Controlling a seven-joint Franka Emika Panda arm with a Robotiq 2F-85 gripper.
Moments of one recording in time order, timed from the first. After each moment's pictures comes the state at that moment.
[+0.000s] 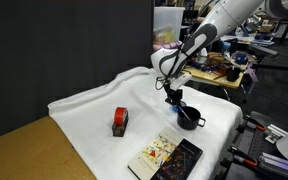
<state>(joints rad) 0.19 0.61 0.02 -1.82 -0.07 1.99 0.34</state>
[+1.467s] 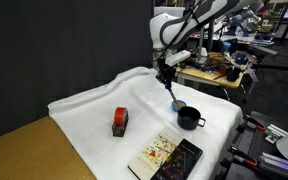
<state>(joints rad) 0.22 0.38 0.03 -1.80 -0.07 2.00 0.38</state>
